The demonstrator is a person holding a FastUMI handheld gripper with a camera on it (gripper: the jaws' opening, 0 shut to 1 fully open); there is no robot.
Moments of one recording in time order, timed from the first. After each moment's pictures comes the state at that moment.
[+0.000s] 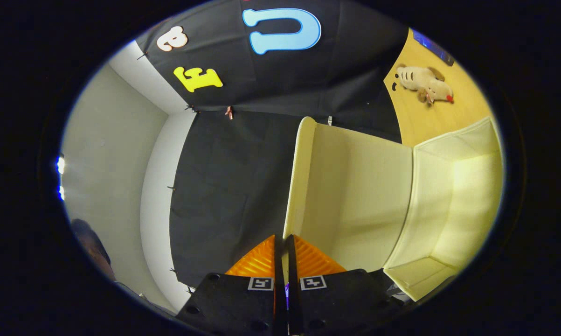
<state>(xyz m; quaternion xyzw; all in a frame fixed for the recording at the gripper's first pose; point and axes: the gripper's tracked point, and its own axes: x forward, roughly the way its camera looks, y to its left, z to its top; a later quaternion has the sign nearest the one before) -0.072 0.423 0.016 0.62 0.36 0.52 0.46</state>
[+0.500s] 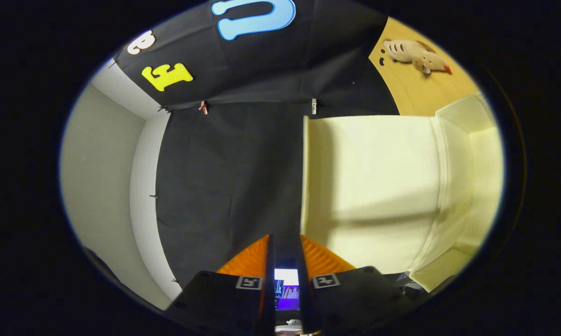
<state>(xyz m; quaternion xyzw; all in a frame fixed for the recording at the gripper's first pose) -0.083 0.505 0.018 0.61 0.42 0.50 0.44</state>
